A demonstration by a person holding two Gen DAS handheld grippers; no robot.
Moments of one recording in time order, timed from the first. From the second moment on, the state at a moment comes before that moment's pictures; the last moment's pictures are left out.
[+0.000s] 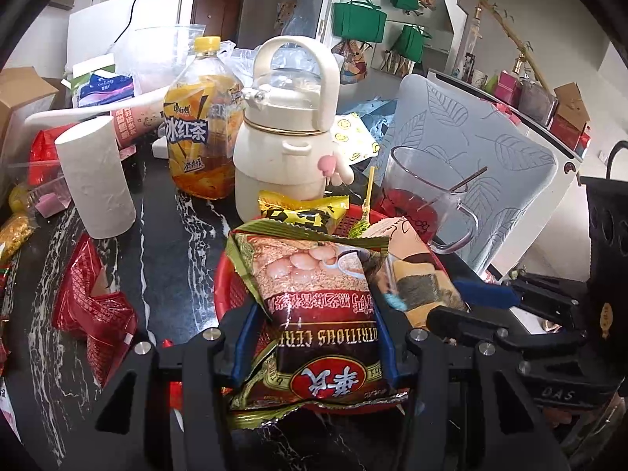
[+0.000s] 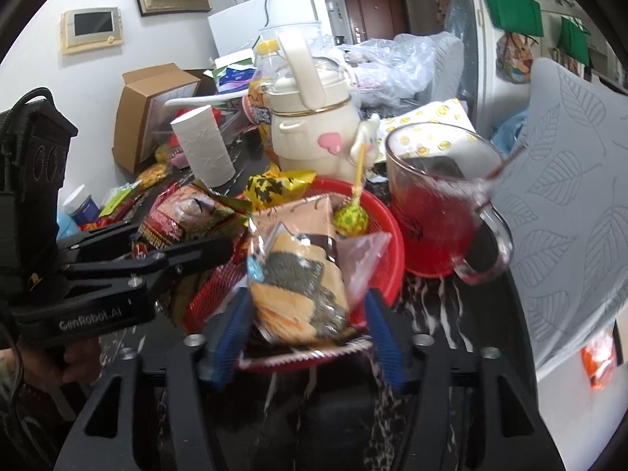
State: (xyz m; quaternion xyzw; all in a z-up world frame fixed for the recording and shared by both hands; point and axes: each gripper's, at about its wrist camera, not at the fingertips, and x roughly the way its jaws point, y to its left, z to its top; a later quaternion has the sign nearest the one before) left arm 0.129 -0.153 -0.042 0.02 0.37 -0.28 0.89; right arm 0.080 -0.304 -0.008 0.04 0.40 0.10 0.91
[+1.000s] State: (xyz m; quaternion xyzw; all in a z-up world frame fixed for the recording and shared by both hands) left arm 0.127 -0.151 -0.047 -0.01 0.31 -0.30 0.90; right arm 0.080 -0.288 -0.019 0.03 0.40 0.11 0.91
